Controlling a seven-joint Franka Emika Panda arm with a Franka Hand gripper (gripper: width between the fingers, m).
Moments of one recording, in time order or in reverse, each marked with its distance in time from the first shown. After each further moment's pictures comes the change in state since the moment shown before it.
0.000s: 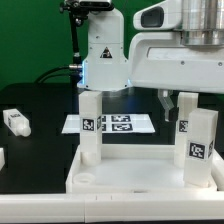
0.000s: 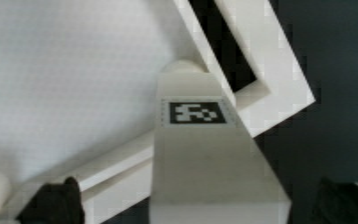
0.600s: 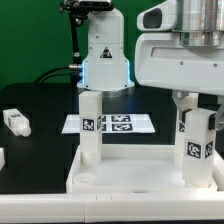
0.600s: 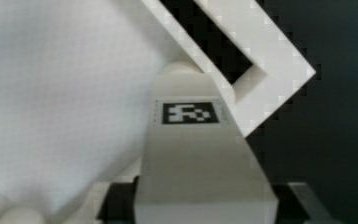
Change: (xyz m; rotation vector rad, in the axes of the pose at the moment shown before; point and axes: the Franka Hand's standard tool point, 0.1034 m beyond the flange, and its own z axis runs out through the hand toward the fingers) arm 0.000 0.000 0.001 0.002 -0.001 0.276
